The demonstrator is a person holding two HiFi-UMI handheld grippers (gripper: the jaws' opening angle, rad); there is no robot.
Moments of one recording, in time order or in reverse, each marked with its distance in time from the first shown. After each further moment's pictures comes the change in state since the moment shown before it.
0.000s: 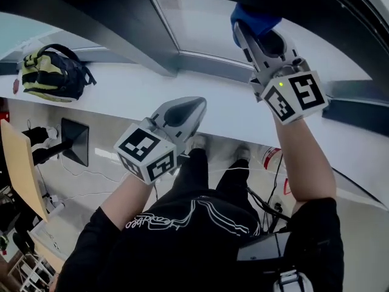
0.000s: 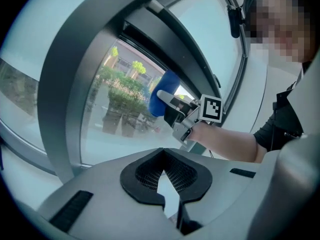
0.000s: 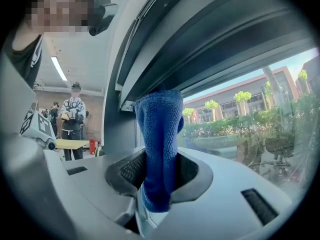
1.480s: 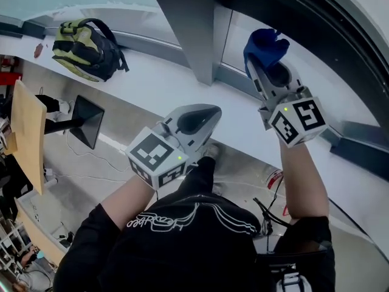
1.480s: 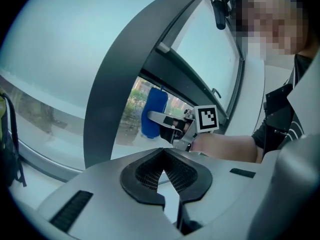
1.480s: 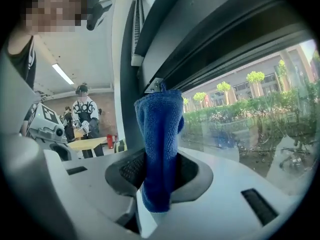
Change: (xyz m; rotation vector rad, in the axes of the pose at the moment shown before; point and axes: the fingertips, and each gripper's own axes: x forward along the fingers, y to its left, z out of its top) left arm -0.090 0.034 0.042 0.071 -0.073 0.090; right arm 0.066 0.099 -0.012 0.070 0.150 0.171
